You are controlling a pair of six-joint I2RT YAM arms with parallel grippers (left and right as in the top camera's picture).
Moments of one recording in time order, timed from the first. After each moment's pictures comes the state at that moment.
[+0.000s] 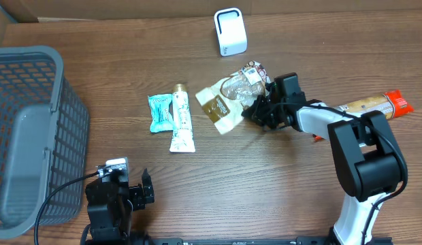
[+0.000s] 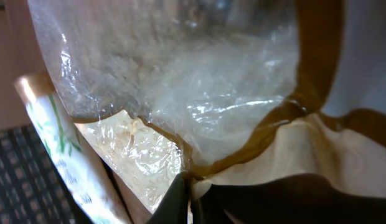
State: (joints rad) left arm 0.07 0.27 0.47 -0.90 -0.12 -0.01; right arm 0.28 2.03 1.06 -0.07 -0.63 0.80
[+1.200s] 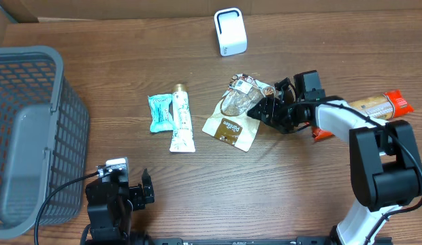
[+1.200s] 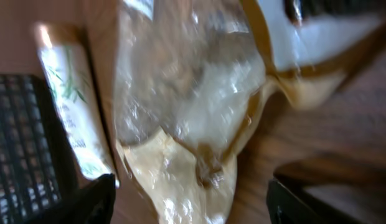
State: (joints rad) left arm 0.07 0.27 0.47 -0.90 -0.12 -0.01; right arm 0.19 1.93 1.03 -0.22 -0.72 0.49
